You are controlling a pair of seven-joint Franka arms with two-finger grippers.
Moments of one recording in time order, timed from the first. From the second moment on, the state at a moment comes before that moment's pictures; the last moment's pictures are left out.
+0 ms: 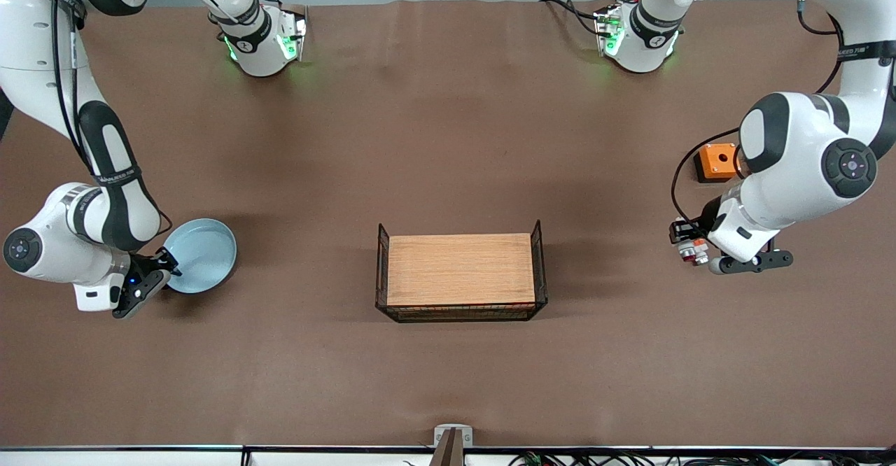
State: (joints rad) left arm -0.02 0.26 -0.09 -1.84 -0.08 2.08 -0.19; right arm -0.21 0.71 -0.02 -1.68 0.07 2.31 -1.11
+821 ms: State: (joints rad) left arm -0.03 0.25 -0.09 -1.83 -0.08 2.07 -0.19; right arm -0.21 0.69 -0.02 -1.65 0.08 2.18 -1.06
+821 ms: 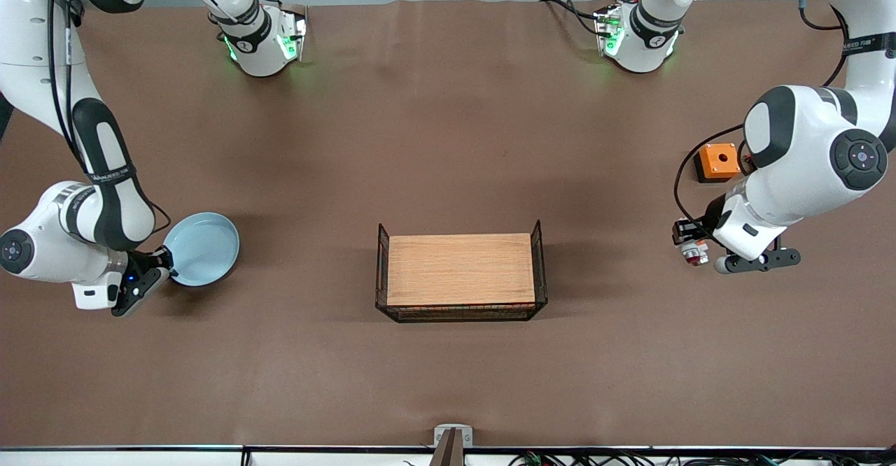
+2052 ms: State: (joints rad) left arm -0.03 0.26 -0.10 -1.83 -0.08 2.07 -0.20; right arm -0.14 0.43 -0.01 -1.39 0.21 1.28 -0.26
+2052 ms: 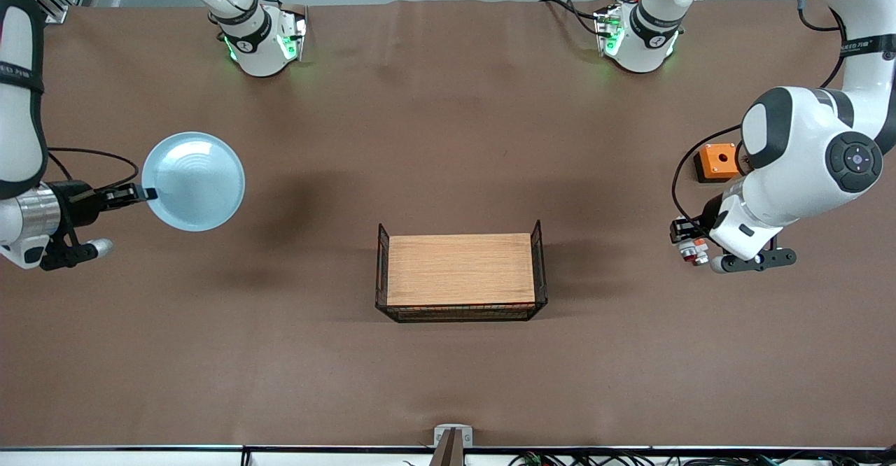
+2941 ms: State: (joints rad) left arm -0.03 0.26 -0.10 -1.83 -0.08 2.06 -0.20; right arm 0.14 0.32 0.00 -1.39 0.48 1.30 0.52
